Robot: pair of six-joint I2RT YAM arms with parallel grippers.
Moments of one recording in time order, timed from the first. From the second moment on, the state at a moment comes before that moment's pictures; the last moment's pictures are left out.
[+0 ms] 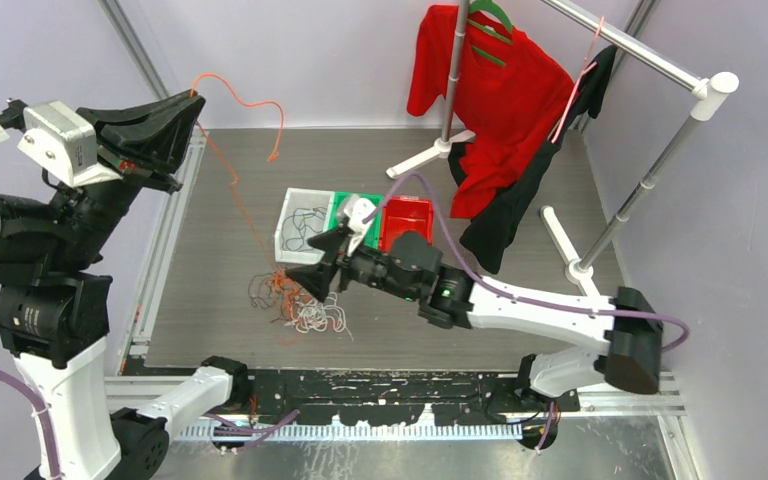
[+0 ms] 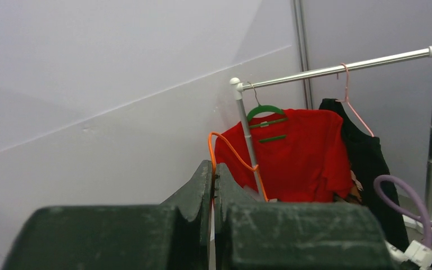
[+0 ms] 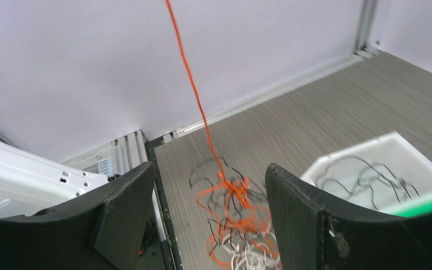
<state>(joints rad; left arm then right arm) -0.25 0.99 1.90 -0.40 0.40 0.09 1.18 1.30 1.00 0.38 0.02 0.23</state>
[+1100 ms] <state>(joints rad) -0.25 1.26 2.33 -0.32 0.36 0.06 1.12 1.92 0.93 0.98 -0.06 0.42</state>
